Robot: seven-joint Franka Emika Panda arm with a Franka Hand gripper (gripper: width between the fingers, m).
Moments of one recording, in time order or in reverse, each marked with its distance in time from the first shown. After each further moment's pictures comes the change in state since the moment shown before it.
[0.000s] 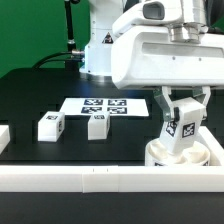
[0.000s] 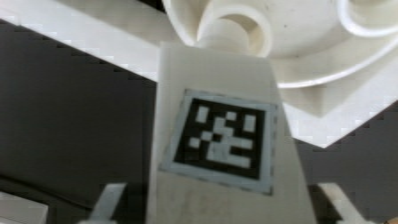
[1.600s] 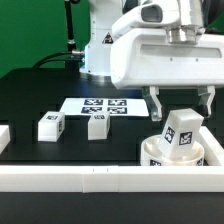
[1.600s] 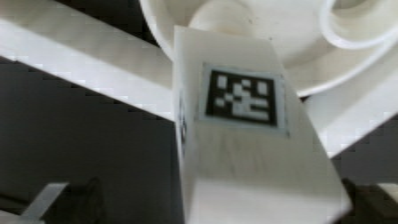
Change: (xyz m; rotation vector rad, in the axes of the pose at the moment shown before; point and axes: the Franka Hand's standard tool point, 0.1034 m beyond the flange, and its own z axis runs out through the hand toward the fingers) arm -0.010 -0.005 -0.011 0.018 -0.046 0.006
